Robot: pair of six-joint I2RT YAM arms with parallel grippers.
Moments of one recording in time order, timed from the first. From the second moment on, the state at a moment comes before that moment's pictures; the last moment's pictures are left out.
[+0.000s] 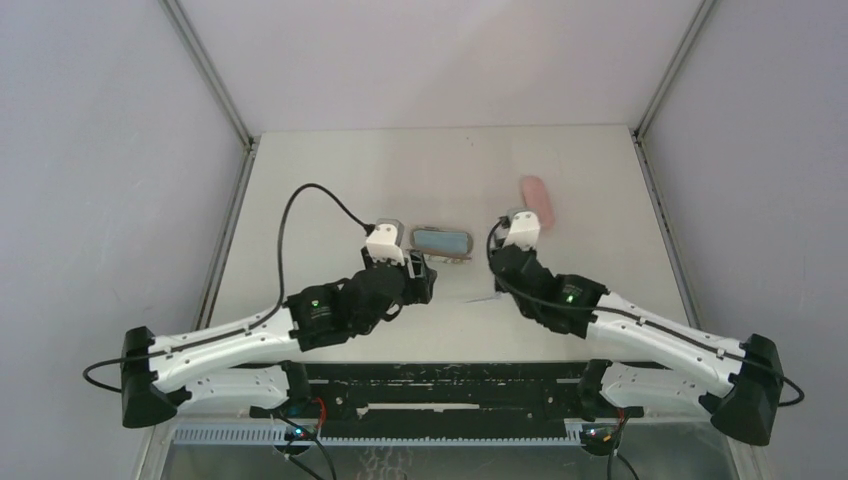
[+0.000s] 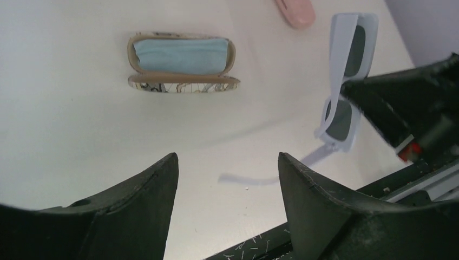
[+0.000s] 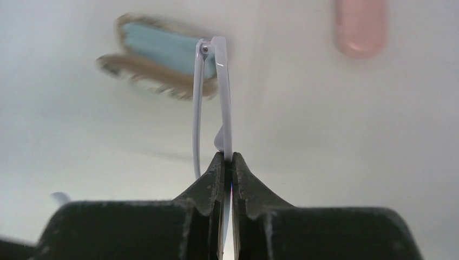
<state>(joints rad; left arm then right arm) -1.18 1.06 0.86 -0.36 -0.64 -0.73 1.05 1.04 0.82 -0.48 0.68 0.49</state>
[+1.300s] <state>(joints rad) -1.22 1.33 1.05 -0.46 -0.64 -0.55 0.89 0.88 0.82 -0.50 0.21 0.53</state>
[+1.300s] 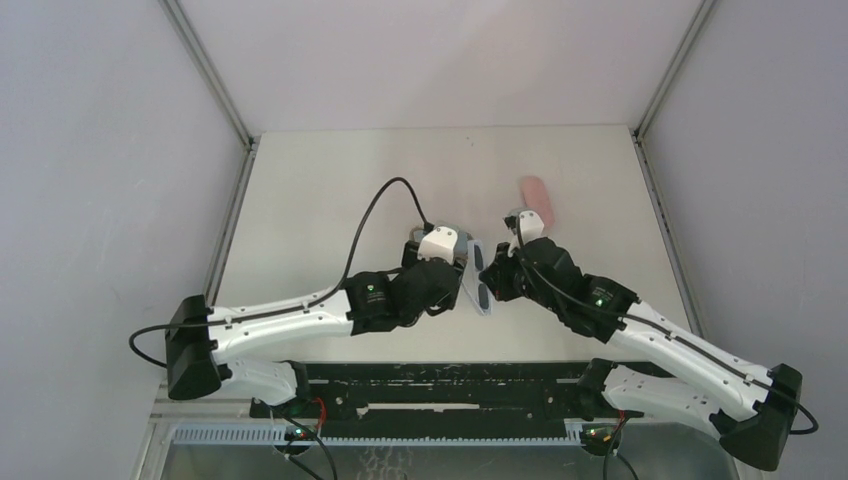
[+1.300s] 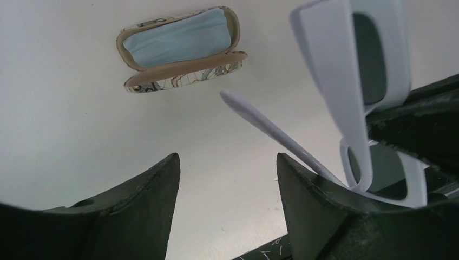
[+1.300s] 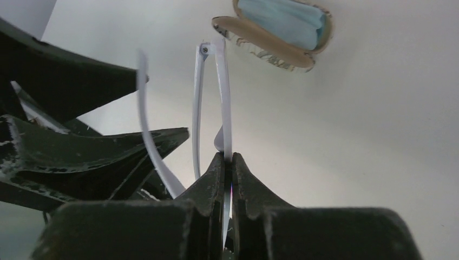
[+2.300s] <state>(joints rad) -0.99 1.46 0.78 -0.21 -0.32 -0.63 0.59 0.89 0.75 -0.56 0.20 0.54</state>
